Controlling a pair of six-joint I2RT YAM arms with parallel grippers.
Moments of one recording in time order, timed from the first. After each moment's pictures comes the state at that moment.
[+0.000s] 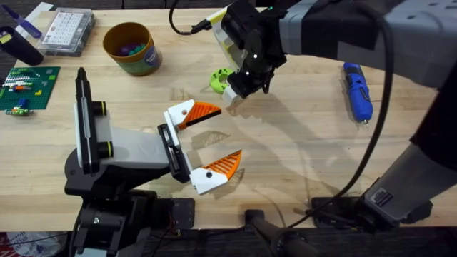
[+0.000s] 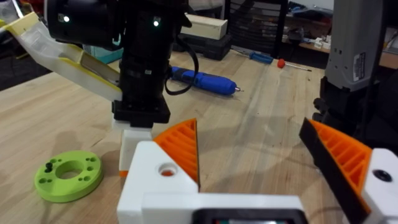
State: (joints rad) left arm -0.09 0.00 0.00 0.00 1.08 -0.10; right arm 0.65 1.95 1.46 -0.87 -0.05 0.00
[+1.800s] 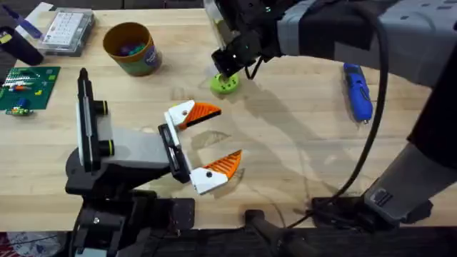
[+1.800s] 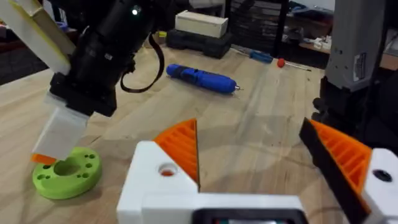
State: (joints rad) left arm -0.09 0.00 0.00 -0.01 1.08 -0.11; right arm 0.65 1.96 1.46 -0.46 -0.05 0.00
